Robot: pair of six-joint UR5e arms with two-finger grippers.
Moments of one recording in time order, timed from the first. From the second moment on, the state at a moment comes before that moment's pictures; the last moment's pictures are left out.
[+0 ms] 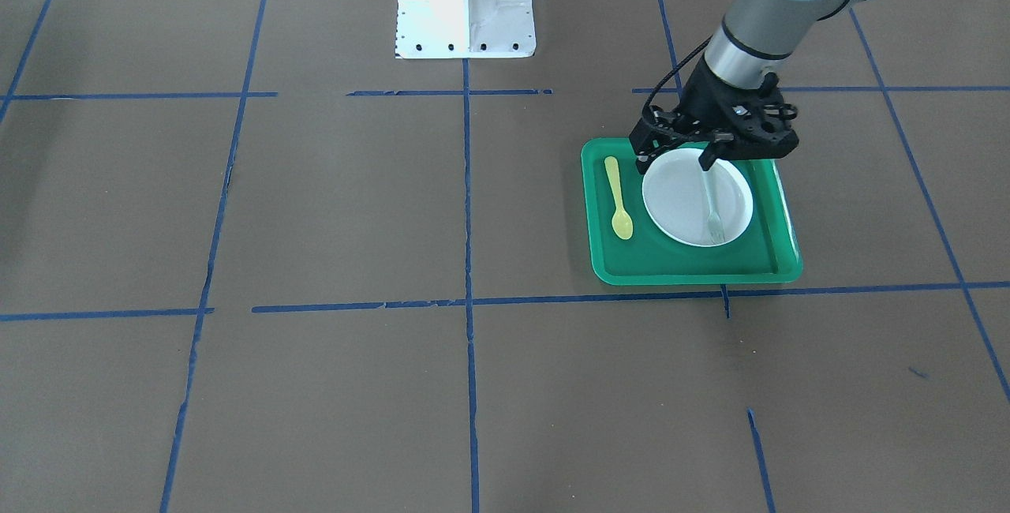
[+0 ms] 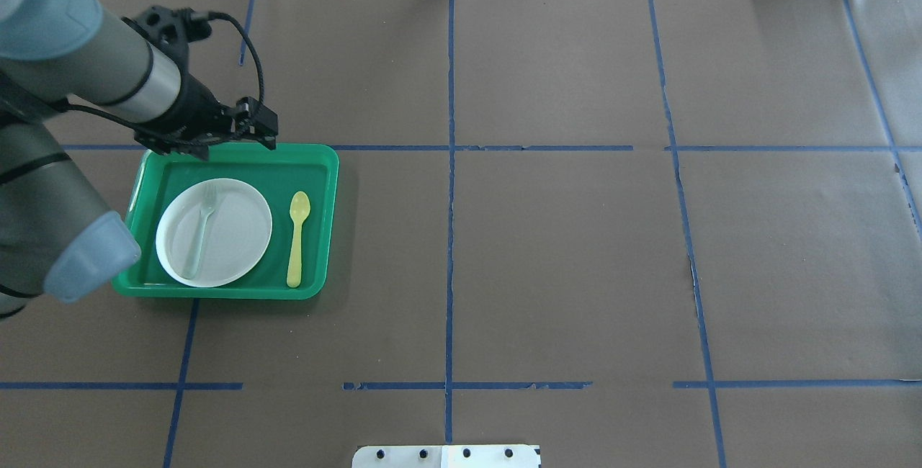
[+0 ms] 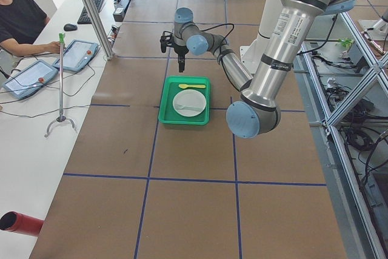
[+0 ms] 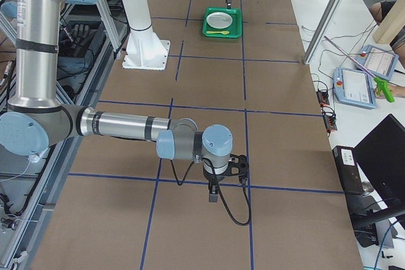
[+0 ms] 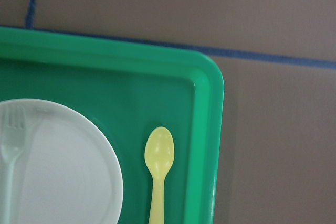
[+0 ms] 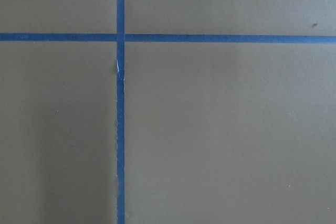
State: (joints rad) left arm -0.88 -1.98 -1.98 -1.55 -2.08 -1.09; right arm 1.58 -1.70 1.64 -1.50 2.28 0.01
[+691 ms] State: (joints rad) left arm -1.25 -1.89 -2.01 -1.37 -2.09 -0.33; right arm 1.58 -1.70 1.64 -1.50 2.28 0.01
